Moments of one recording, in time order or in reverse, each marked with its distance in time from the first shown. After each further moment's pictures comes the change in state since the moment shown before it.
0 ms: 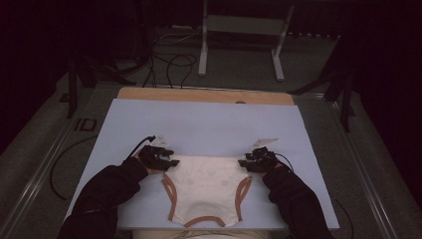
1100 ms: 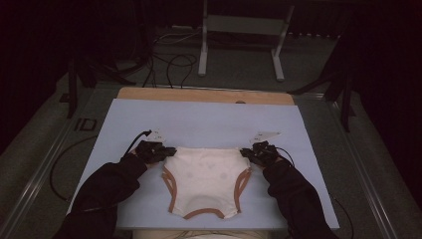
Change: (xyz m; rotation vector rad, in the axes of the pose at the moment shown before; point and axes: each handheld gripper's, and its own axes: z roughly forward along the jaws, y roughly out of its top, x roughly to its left) left arm 0.005 0.014 -0.017 -0.085 0.030 -0.010; right arm 0.001 0.025 -0.017 -0.066 -0.013 -0.046
